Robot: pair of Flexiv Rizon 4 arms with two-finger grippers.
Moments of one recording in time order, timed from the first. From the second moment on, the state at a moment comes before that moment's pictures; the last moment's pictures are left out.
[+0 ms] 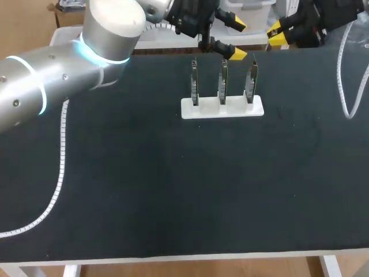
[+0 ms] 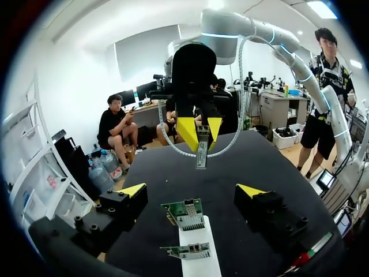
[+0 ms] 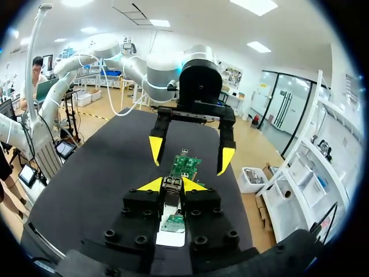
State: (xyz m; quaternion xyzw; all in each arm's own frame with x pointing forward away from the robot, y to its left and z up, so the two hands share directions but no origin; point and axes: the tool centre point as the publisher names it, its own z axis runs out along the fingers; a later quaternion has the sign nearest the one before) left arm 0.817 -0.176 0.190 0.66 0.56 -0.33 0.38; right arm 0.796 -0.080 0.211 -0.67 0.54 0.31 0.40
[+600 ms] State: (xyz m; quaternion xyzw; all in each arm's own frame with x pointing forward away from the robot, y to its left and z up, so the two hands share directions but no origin) left arm 0.814 -0.175 0.181 0.66 0.58 -0.33 0.36; right arm 0.796 -0.080 0.211 -0.67 0.54 0.31 0.40
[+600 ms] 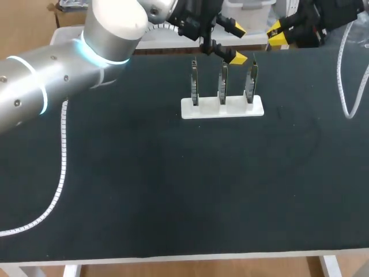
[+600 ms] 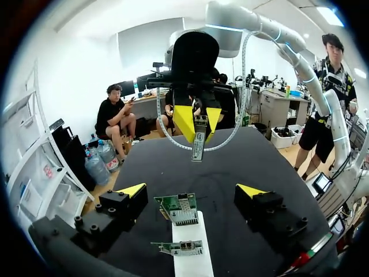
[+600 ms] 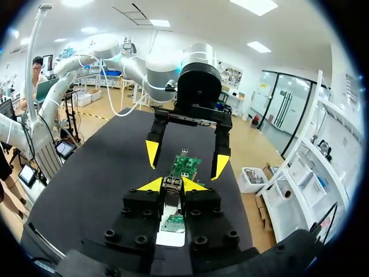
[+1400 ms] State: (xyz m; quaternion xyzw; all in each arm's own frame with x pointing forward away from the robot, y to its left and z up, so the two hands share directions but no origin) left arm 0.814 -0.175 0.181 0.66 0.58 -0.33 0.36; right arm 0.779 -0.075 0.208 -0.67 0.53 0.34 0.39
